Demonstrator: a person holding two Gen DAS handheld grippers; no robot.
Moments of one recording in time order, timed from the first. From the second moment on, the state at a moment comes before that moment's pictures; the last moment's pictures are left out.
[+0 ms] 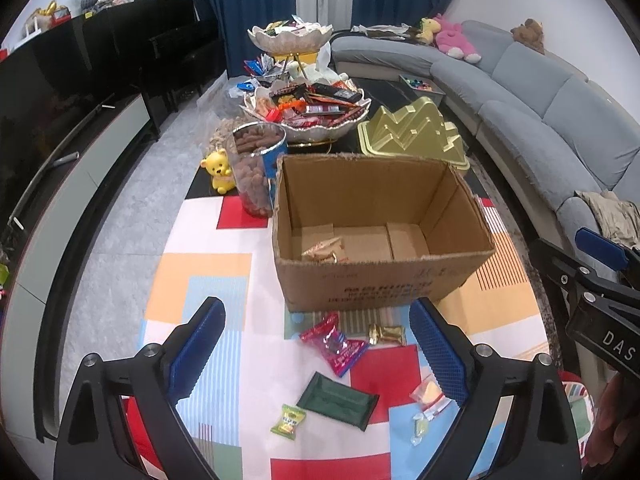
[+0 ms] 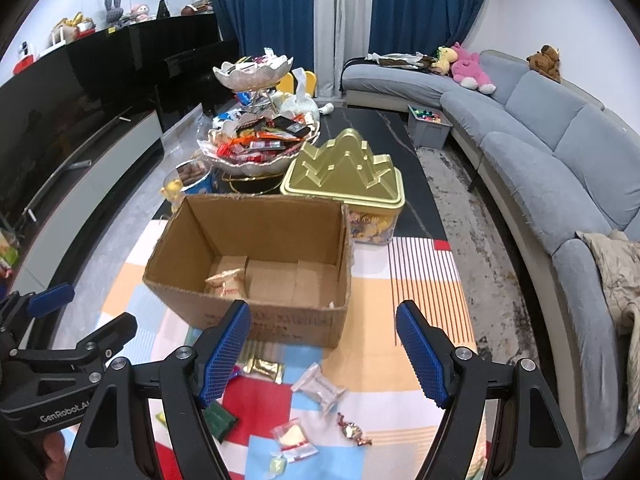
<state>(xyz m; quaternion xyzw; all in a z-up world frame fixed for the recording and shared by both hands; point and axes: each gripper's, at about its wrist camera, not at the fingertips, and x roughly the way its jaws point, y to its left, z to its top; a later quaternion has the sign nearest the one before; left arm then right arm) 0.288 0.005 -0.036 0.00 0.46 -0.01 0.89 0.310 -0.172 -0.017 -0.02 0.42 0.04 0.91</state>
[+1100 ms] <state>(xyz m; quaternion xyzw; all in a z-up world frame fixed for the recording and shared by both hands) 0.228 0.018 -0.101 0.02 0.48 0.00 0.87 0.264 -0.151 -0.080 -0.05 0.46 0.07 0.89</state>
